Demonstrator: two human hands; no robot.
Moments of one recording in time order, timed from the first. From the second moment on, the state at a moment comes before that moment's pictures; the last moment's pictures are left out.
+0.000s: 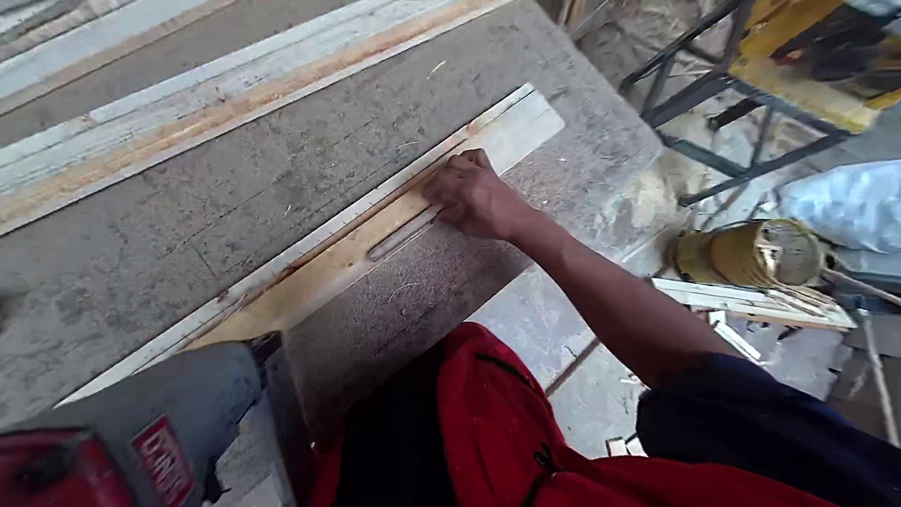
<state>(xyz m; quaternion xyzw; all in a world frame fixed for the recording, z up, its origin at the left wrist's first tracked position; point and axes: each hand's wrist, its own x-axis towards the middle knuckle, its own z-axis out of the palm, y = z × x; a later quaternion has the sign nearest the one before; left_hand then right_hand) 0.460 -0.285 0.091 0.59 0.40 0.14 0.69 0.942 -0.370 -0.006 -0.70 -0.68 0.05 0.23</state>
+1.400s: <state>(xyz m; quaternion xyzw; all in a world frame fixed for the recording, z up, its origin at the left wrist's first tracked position) 0.482 -0.262 0.156 0.64 0.45 0.13 0.61 0.850 -0.304 -0.052 -0.52 -0.81 0.00 0.27</state>
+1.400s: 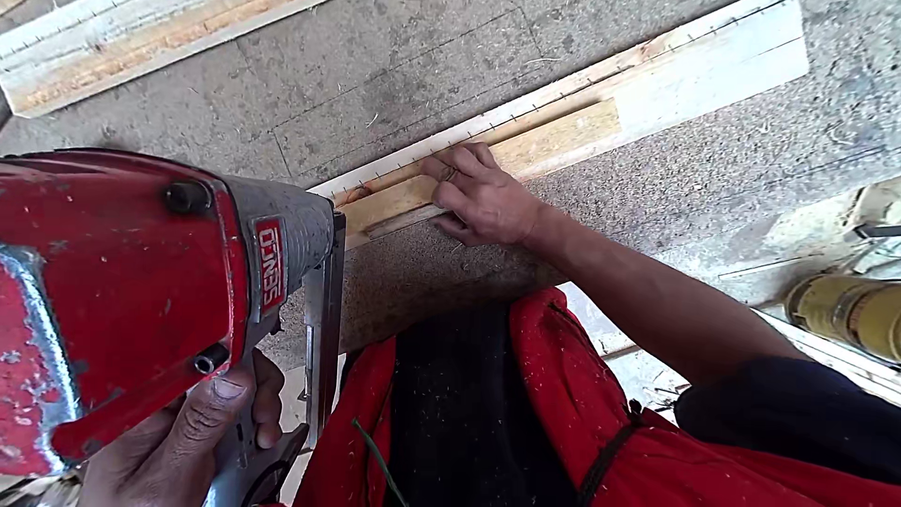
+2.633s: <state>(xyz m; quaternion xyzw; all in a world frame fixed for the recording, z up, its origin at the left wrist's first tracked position) 0.543 -0.277 0.102 0.63 0.39 0.08 0.67 0.840 -0.321 -0.030 -0.59 -0.74 0.05 0.31</state>
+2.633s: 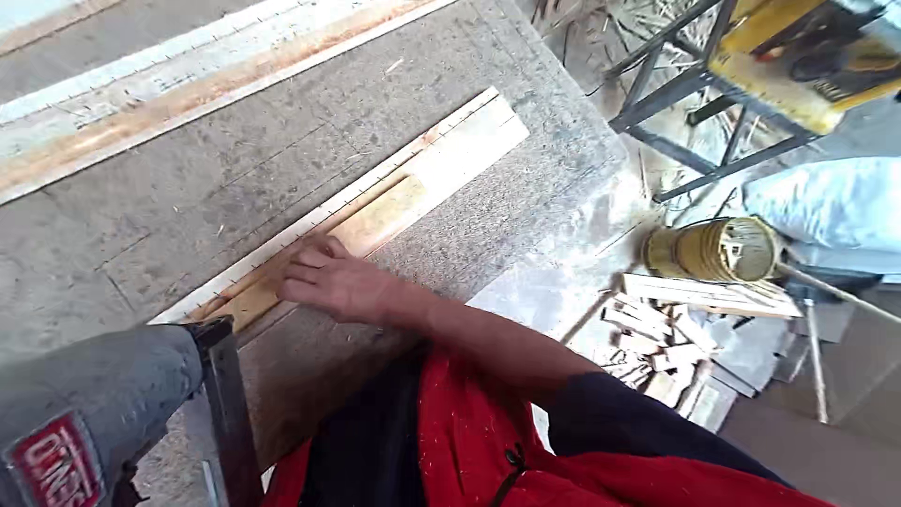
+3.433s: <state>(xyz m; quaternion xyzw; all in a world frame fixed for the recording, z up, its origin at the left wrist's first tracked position) 0.691 -0.374 0.121 0.64 0.42 0.10 0.64 1.071 -0.372 -0.039 -0.61 -0.74 0.14 0.26</state>
